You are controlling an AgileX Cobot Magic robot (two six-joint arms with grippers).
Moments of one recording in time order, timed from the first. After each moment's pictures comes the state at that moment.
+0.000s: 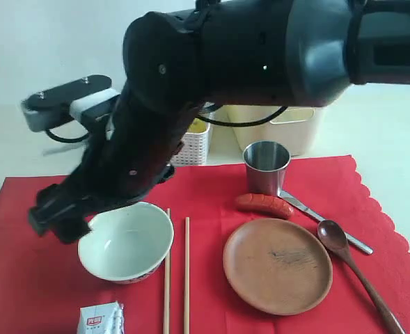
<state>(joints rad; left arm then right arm) -0.11 0.01 0.00 0.04 0.37 -0.14 0.96 1.88 -1.48 0.17 0.74 0.02</state>
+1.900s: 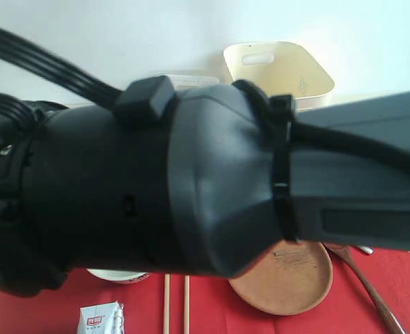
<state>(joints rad) -0.11 0.01 0.01 0.07 0.43 -0.11 1.29 1.92 -1.51 0.02 0.49 0.30</state>
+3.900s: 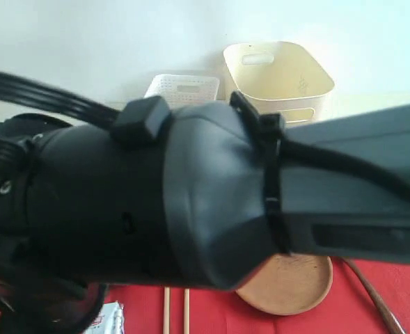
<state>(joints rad) -0.11 0.01 0.00 0.05 0.37 -0.12 1.29 1.91 -1.49 -0.20 0.94 0.31</state>
